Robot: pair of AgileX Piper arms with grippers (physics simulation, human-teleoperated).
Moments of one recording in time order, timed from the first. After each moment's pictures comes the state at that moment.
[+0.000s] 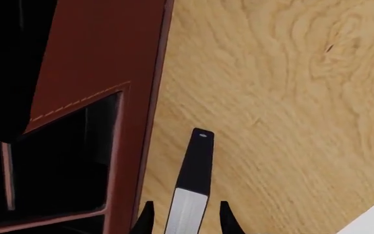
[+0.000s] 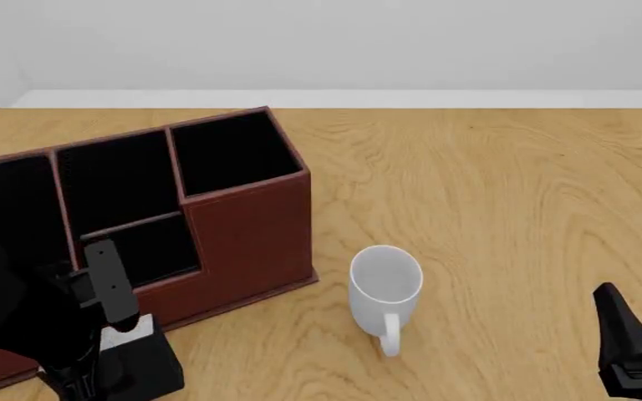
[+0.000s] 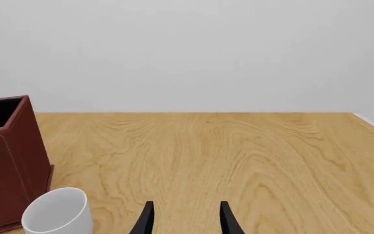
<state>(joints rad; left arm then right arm) -0.37 1.06 -0.66 1.01 0.62 0.00 0.00 -0.01 0.01 0.00</state>
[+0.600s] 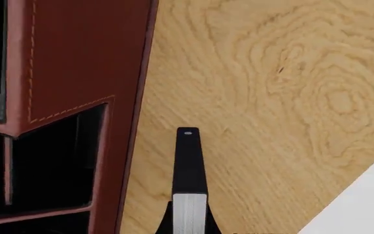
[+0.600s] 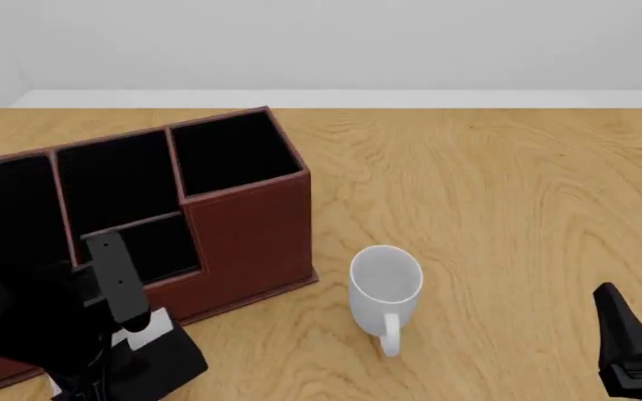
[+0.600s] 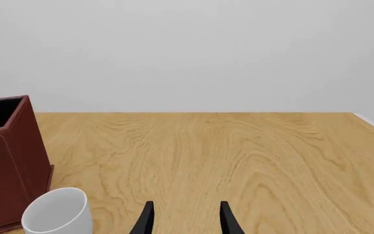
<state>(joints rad) -0.58 1.00 -0.75 1.11 0.40 0.00 0.00 -0.01 0.01 0.00</state>
